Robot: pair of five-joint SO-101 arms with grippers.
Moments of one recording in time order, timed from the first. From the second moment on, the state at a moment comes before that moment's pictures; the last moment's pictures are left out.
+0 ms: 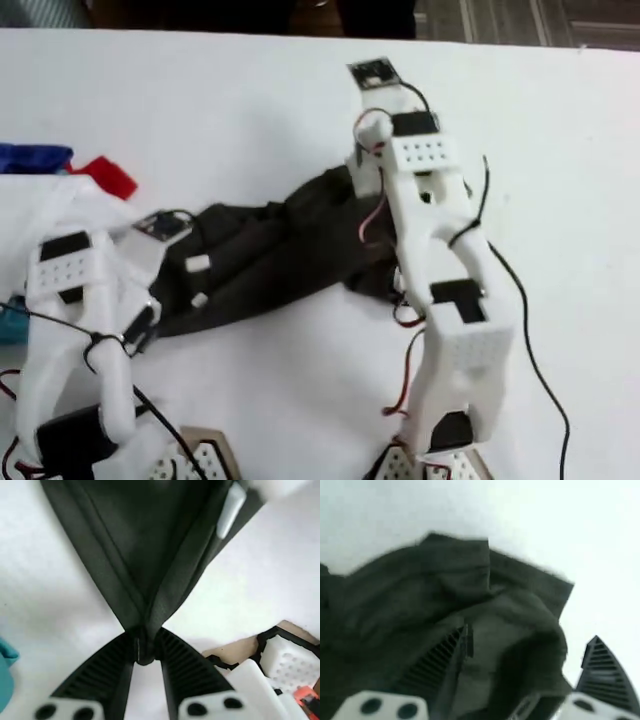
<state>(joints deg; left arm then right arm) -26.9 -19.7 46.5 83.1 -46.6 -13.4 28.1 -23.9 75.6 10.2</state>
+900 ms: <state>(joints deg) -27.1 -19.7 46.5 82.2 -46.6 -15.6 63.5 -71.8 91.0 10.2</state>
